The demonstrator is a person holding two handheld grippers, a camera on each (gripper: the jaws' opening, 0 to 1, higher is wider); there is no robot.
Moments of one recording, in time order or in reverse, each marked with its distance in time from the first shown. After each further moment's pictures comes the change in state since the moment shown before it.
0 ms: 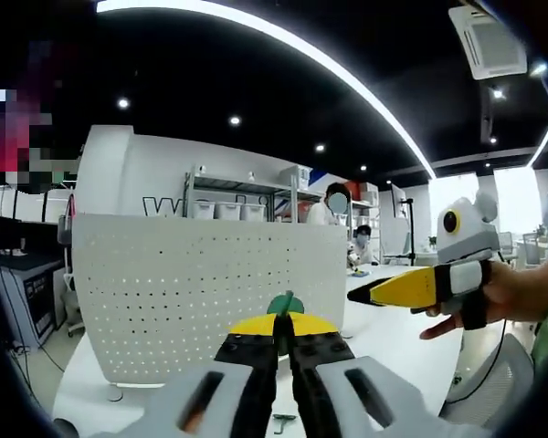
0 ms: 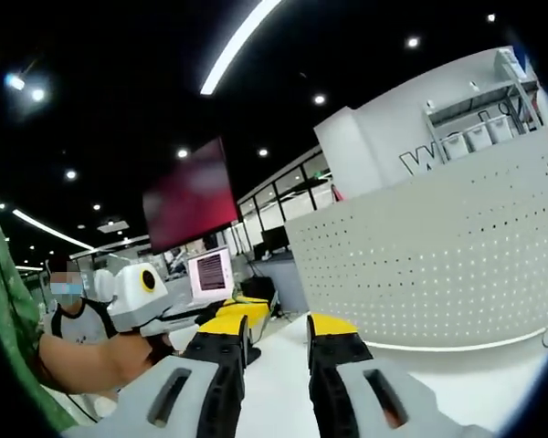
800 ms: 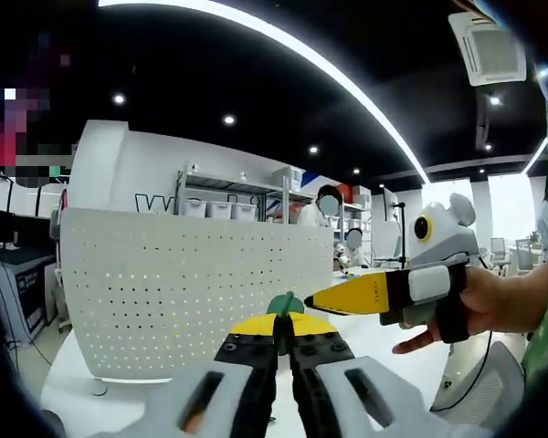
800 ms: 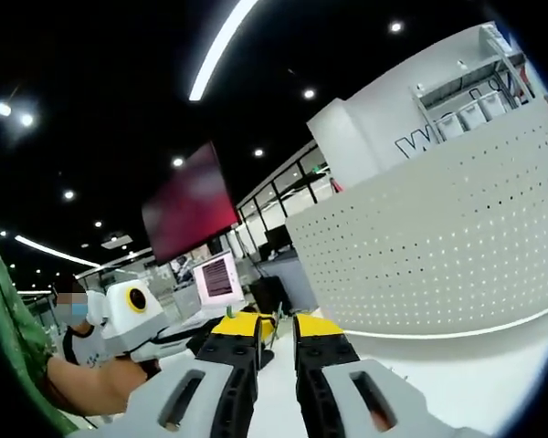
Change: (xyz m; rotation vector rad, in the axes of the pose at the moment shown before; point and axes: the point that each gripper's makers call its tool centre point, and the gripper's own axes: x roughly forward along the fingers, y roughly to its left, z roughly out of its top) left arm 0.003 -0.024 -0.004 -0.024 -0.002 -0.037; right arm 0.009 -0.003 -0.004 0.110 0.003 0.015
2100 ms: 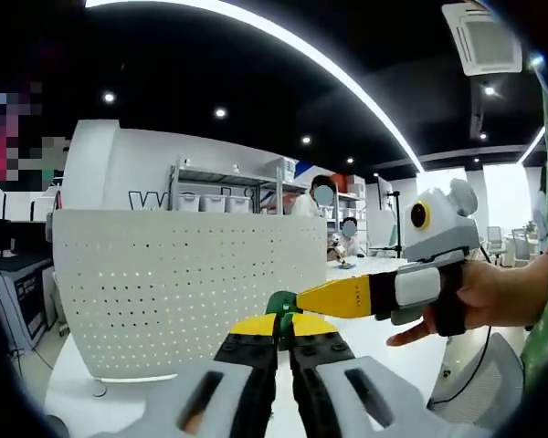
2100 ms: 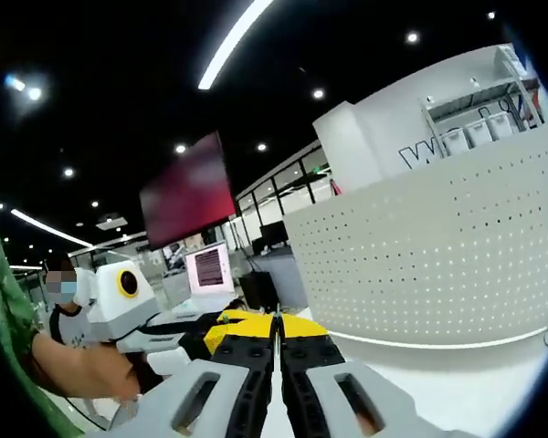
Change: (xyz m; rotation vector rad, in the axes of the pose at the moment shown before) left arm 0.004 -0.011 -0.007 0.029 0.048 -0.022; right arm -0.001 0.000 -0.004 -0.117 0.022 -0.027
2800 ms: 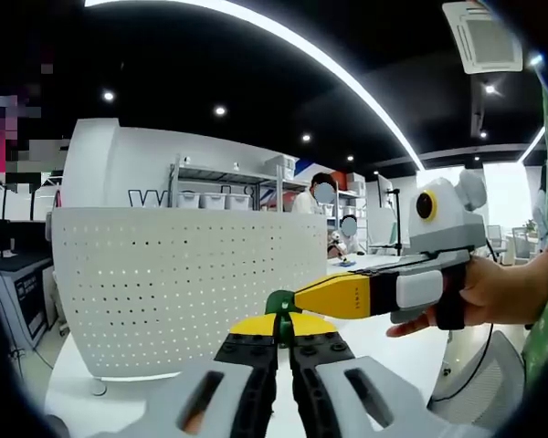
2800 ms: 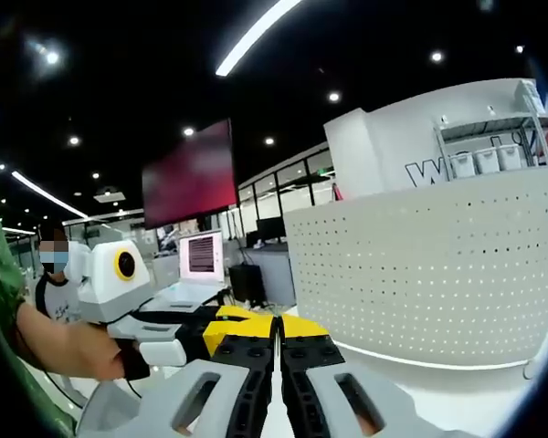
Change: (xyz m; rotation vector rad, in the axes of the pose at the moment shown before) left arm 0.002 0.001 -0.004 0.002 0.009 0.000; right arm 0.002 -0.001 -0.001 -0.127 0.021 -0.019
